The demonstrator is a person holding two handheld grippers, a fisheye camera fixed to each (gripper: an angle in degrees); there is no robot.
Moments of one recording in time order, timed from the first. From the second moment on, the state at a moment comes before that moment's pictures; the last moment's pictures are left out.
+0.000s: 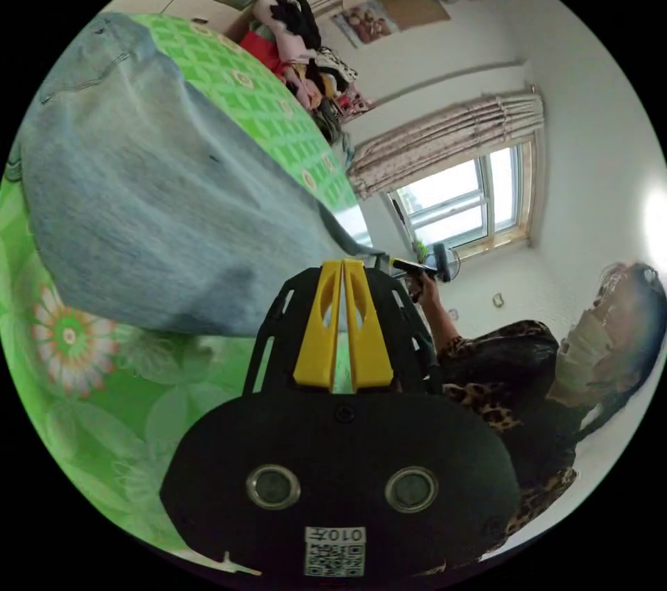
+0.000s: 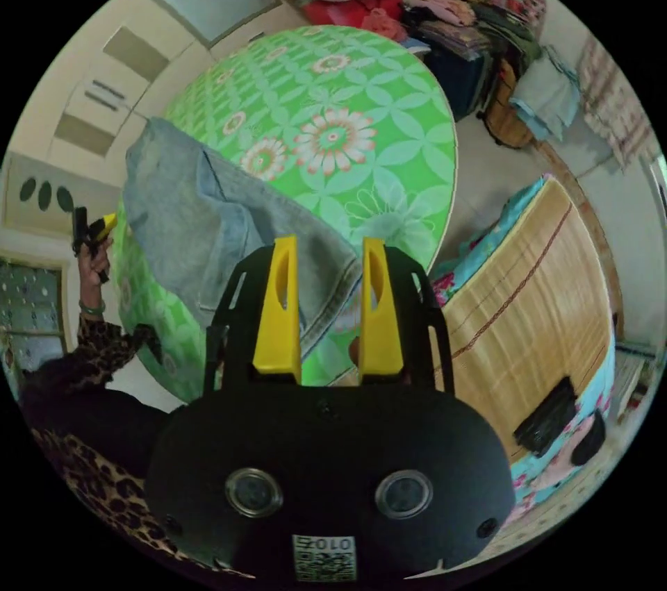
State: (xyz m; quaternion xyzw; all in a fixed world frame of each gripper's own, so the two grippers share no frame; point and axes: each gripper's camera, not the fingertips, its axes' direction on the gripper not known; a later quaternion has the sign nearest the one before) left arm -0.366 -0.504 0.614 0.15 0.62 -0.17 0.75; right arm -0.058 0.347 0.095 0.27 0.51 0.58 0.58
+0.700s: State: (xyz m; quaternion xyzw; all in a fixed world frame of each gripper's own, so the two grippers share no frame) left arm -0.011 -0.424 0.615 0.07 0.57 -0.15 0.80; right arm -0.133 0.433 0.200 0.33 0.34 0.32 0.82
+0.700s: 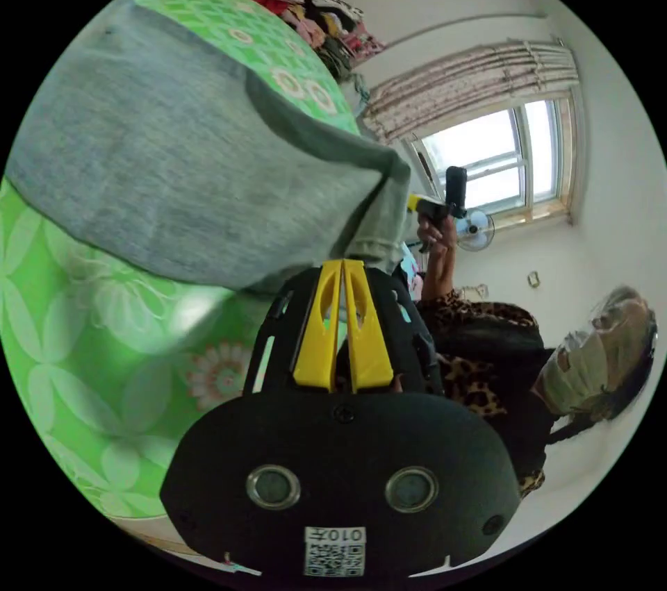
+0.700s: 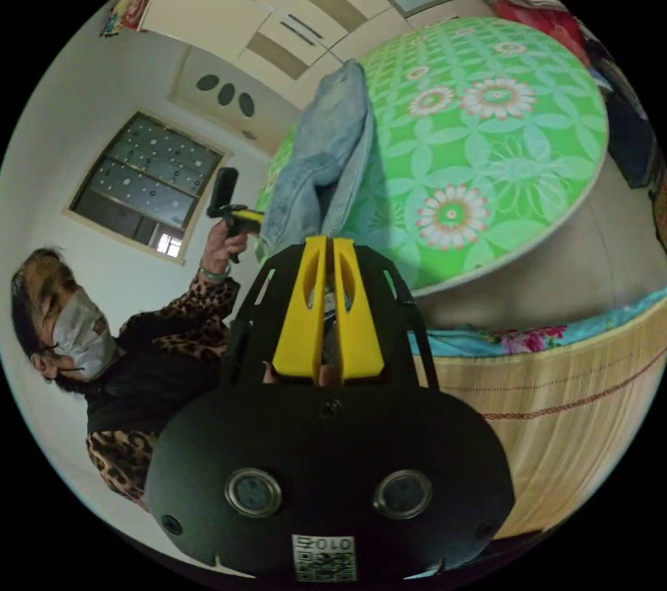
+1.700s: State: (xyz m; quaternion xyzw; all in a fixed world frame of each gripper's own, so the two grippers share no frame) left arm 0.248 -0.322 0.697 0.17 0.53 -0.11 0.82; right arm -0.218 0.399 0.409 0.22 0.75 0.28 0.56
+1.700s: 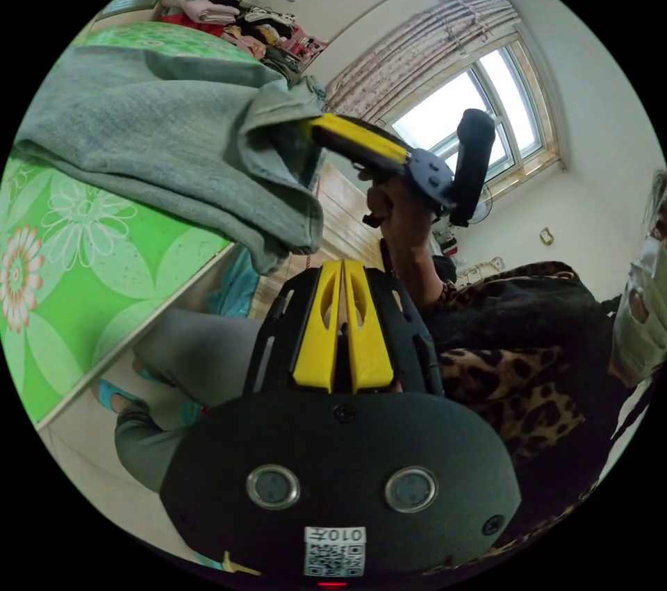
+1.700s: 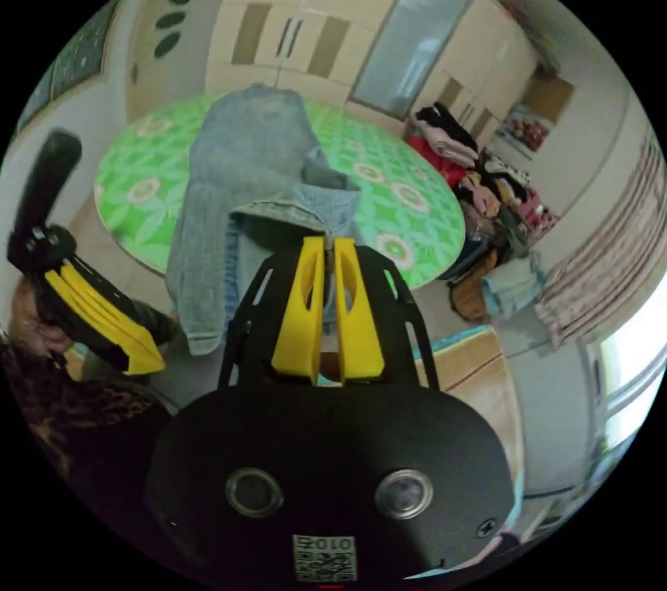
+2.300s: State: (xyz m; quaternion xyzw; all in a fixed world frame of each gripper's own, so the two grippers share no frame) left arm 0.283 -0.296 0.789 0.17 0.57 -0.18 0.78; right arm -0.173 0.637 0.380 0.46 0.29 0.30 0.78
